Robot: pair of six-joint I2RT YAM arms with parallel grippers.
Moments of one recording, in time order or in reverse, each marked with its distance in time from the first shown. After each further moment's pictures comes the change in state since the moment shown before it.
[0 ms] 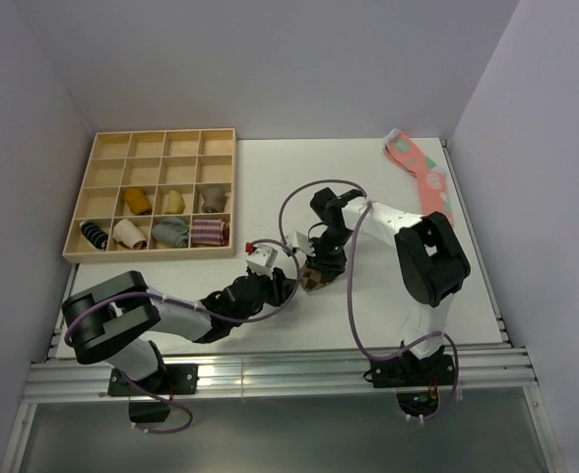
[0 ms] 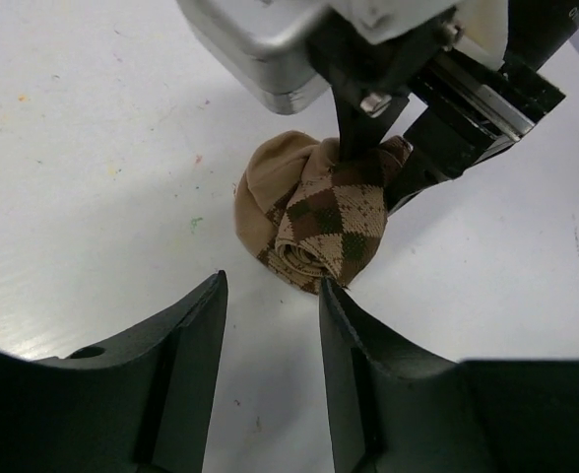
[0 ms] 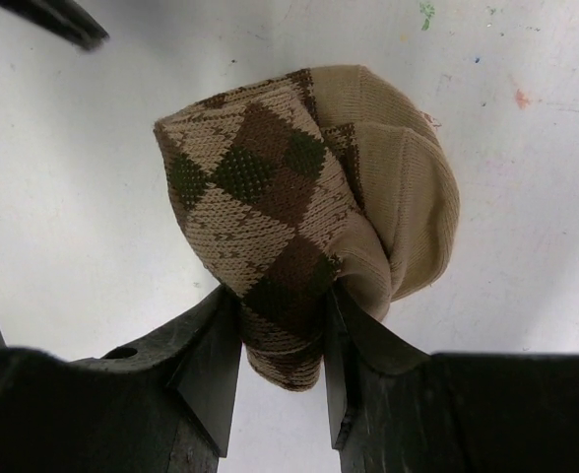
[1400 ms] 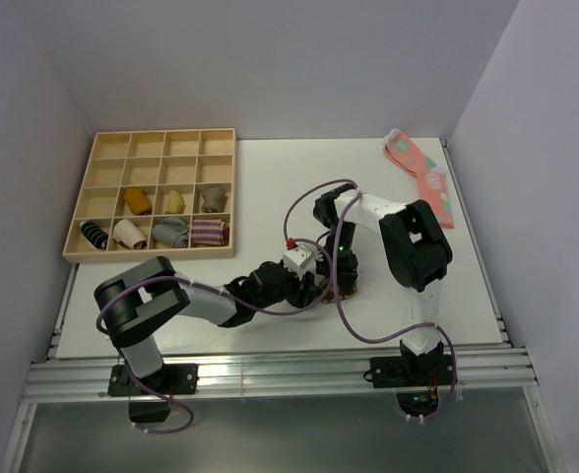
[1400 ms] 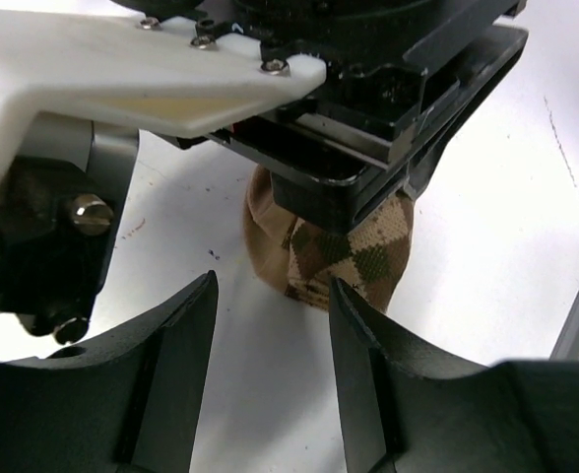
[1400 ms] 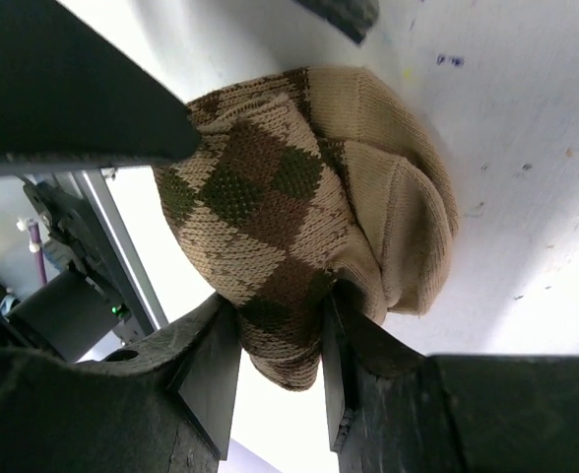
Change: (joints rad) left arm 0.016 0.203 0.237 -0.109 0.306 0.204; right arm -0.022 0.166 0.132 -0.354 0.069 0.026
